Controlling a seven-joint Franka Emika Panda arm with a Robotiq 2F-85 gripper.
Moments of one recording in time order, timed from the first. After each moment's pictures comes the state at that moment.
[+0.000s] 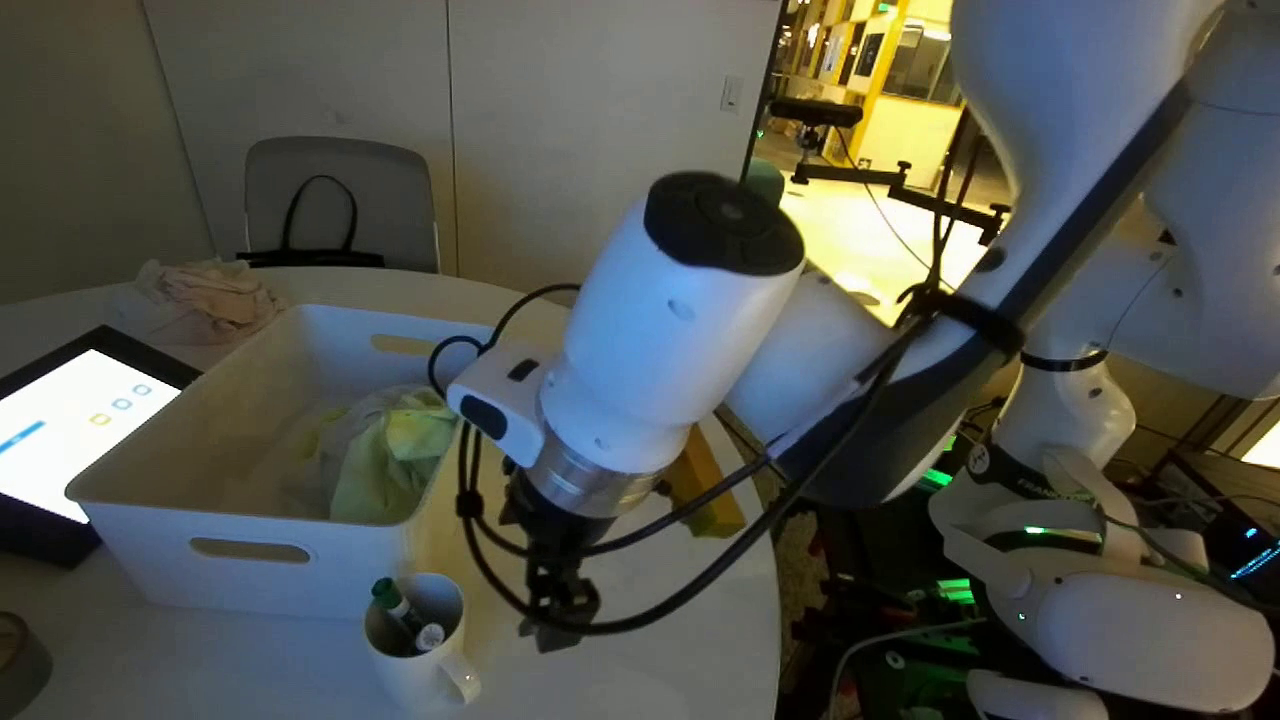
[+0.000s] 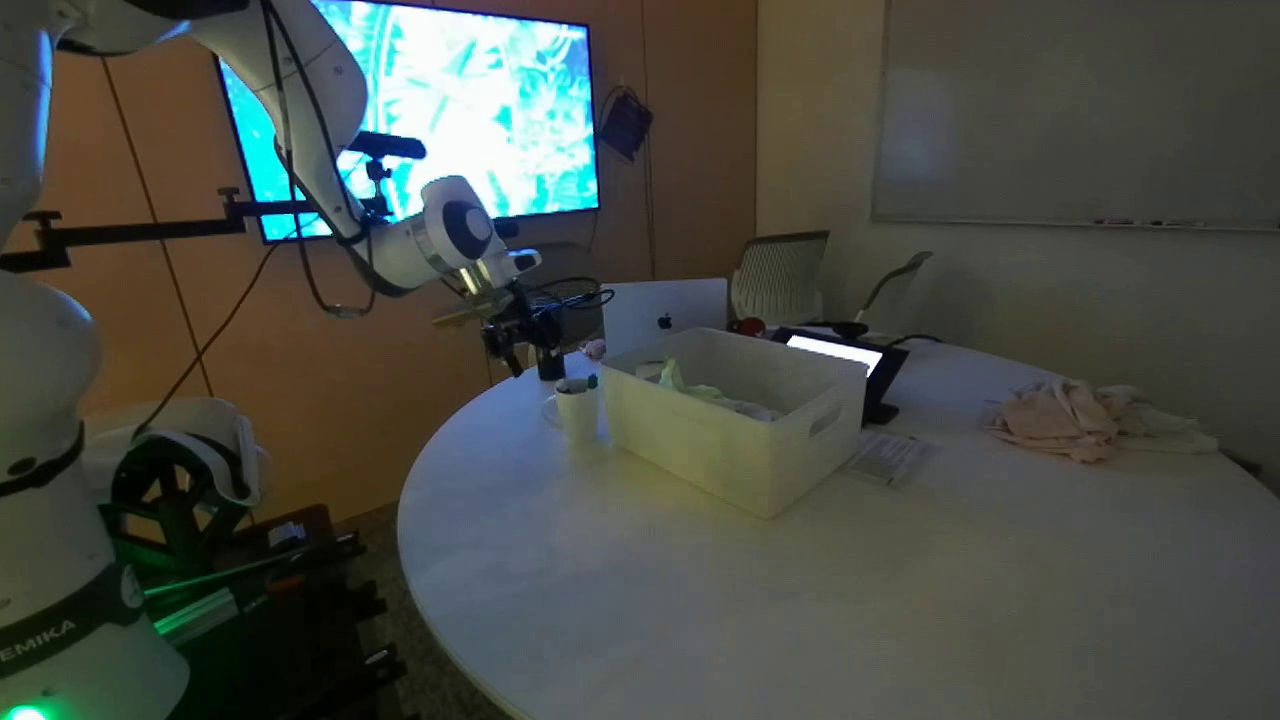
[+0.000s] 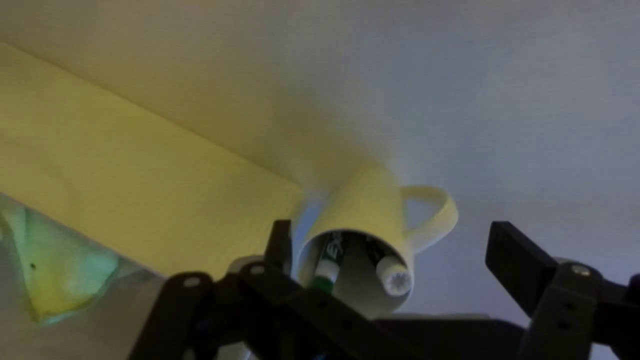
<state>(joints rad) 0.73 0.33 -0.19 -2.15 -0.47 2.64 0.37</state>
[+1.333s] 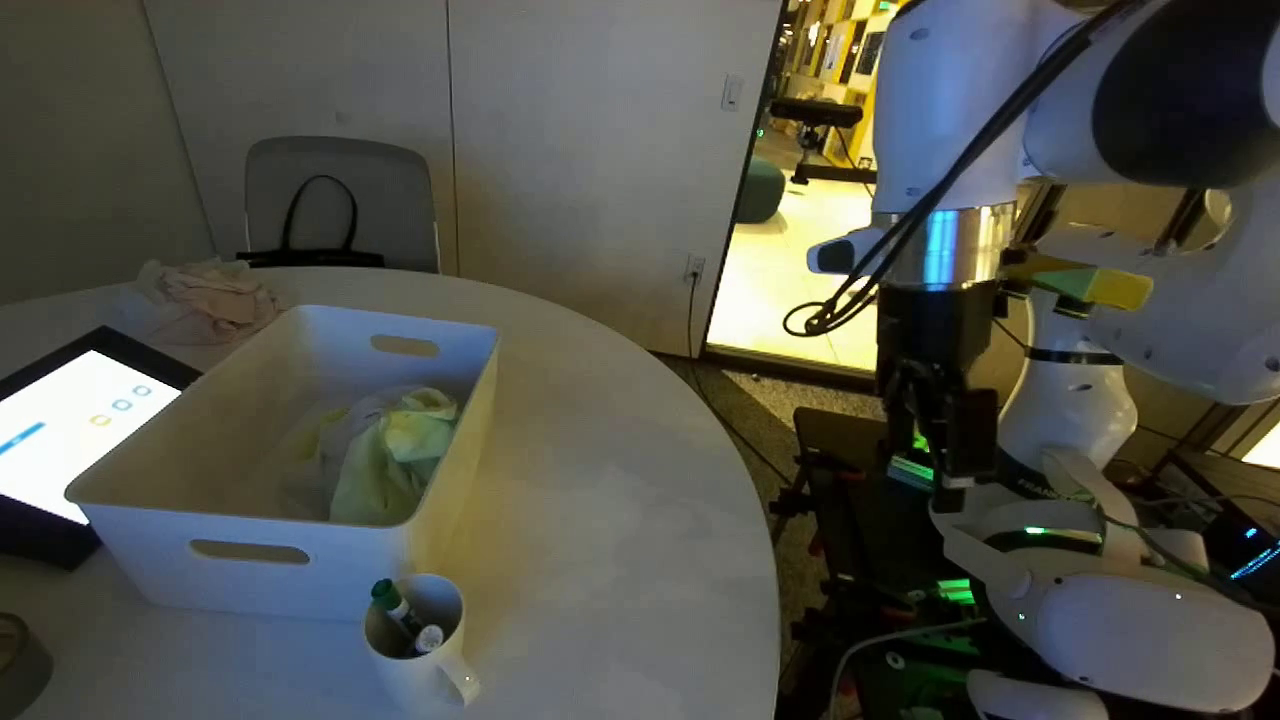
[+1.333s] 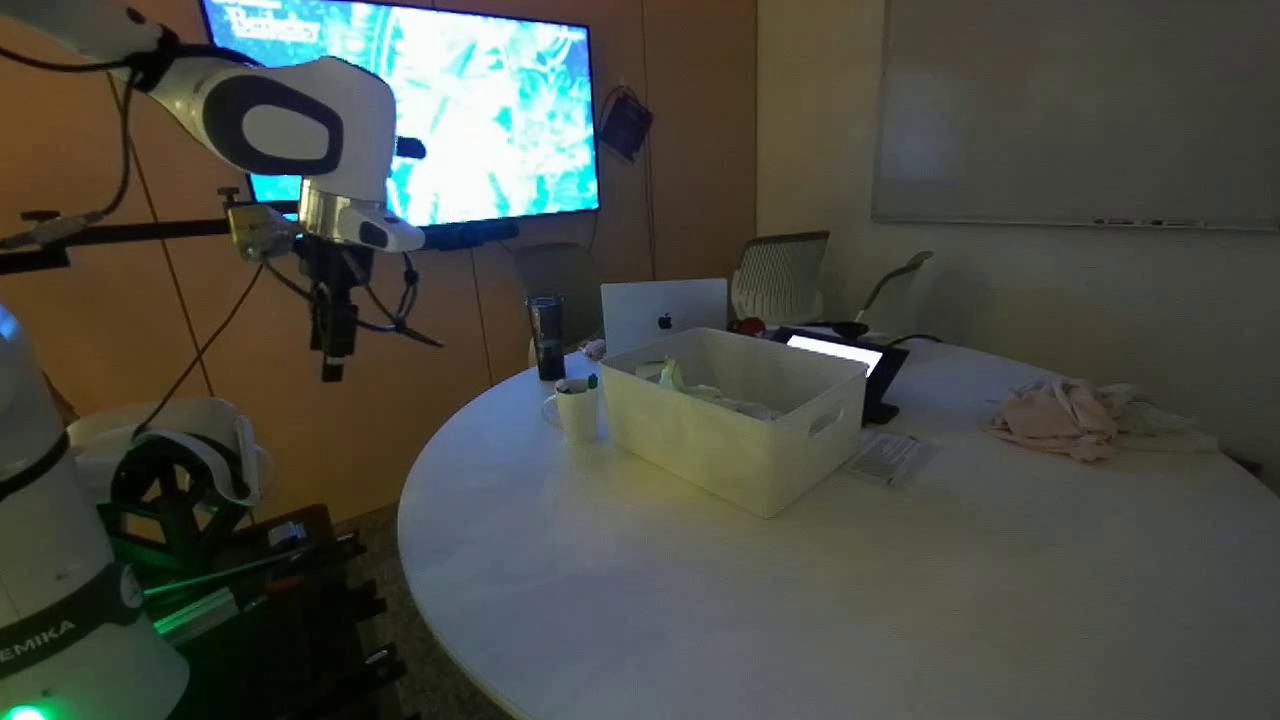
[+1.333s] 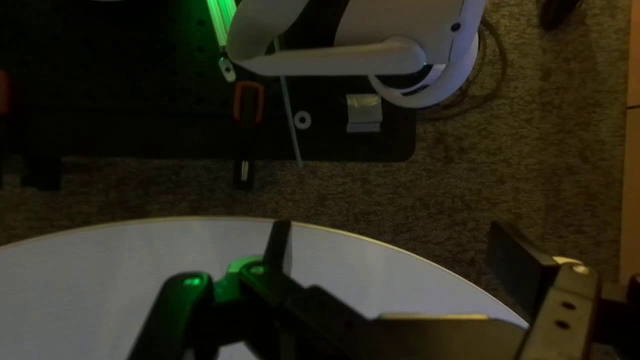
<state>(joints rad) 0.33 -0.59 0.15 -2.77 0.38 1.99 0.17</state>
